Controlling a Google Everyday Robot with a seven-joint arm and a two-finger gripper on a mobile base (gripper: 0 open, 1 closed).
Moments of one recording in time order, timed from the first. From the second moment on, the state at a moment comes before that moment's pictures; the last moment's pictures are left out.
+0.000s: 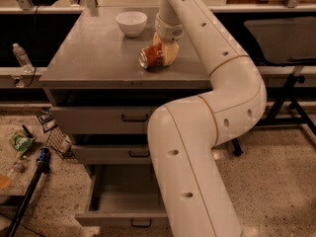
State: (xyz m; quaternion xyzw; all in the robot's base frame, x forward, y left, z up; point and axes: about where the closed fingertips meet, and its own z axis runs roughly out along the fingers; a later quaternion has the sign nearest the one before) arm 0.789 -0.035 0.830 -0.85 0.52 -0.04 0.12
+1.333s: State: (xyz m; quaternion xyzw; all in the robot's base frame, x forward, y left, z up) arm 0.795 -0.035 0.864 -0.83 0.52 -0.06 0.16
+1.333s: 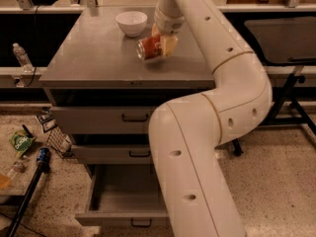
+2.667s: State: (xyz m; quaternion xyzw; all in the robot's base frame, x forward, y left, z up) arm 0.720 -0.072 0.856 -0.73 0.65 0.11 0.20
